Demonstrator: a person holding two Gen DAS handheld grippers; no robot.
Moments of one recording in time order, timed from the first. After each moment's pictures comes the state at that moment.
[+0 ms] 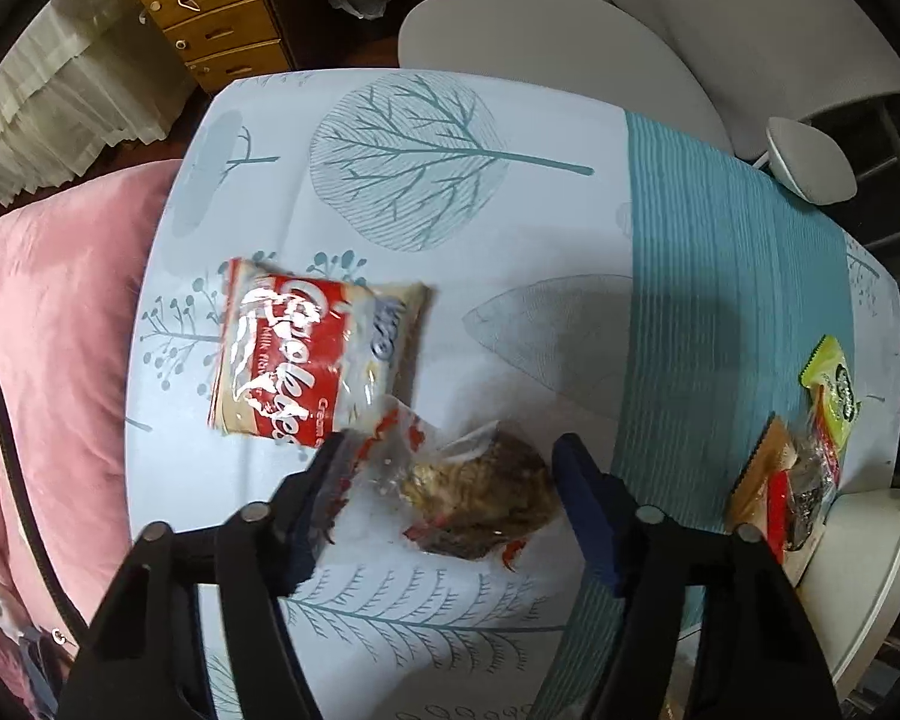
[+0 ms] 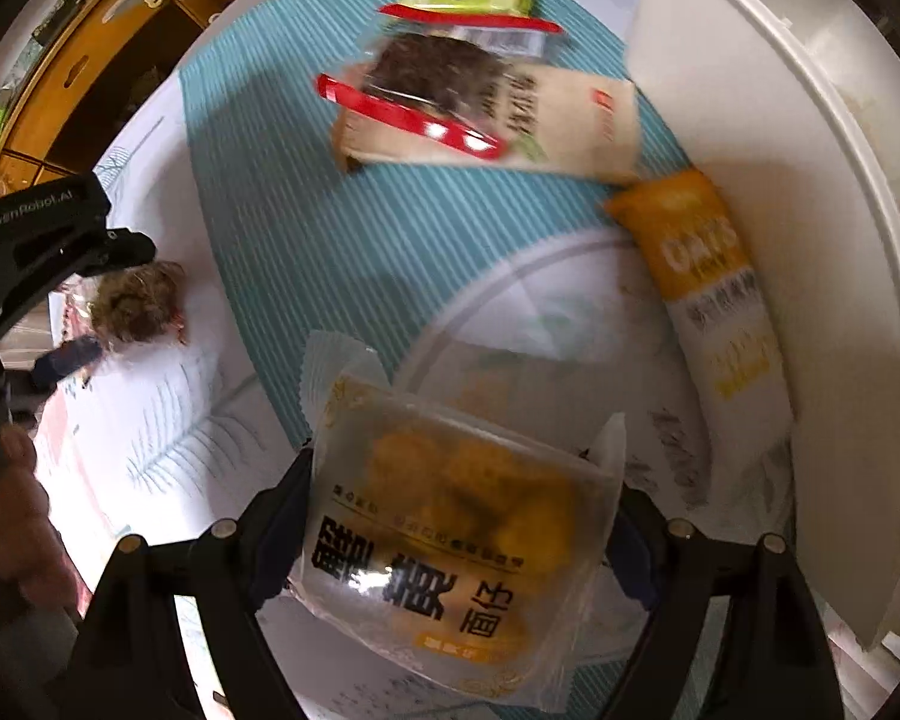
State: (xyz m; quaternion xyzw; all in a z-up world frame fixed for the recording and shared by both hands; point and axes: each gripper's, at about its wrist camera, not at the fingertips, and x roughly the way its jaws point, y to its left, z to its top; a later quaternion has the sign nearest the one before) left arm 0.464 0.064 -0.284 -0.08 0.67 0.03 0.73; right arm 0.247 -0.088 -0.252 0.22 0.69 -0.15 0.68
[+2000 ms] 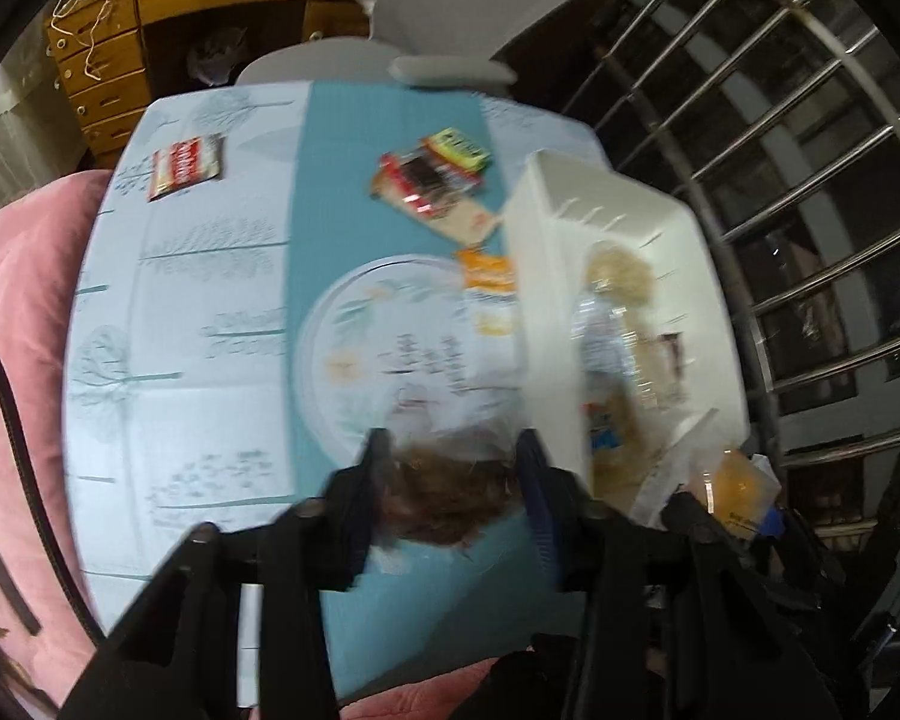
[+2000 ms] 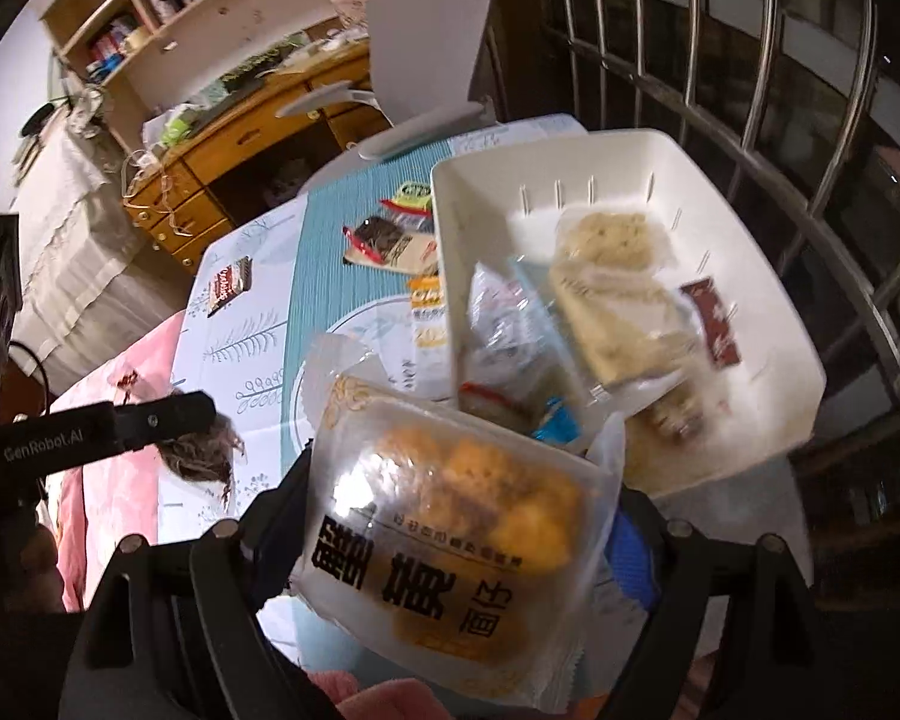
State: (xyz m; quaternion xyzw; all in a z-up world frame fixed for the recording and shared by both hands) left arm 0.145 -0.032 -0.120 -0.10 0.59 -0.17 0.79; right arm 0.069 -0.230 -0.113 0.12 0.50 -0.01 0.86
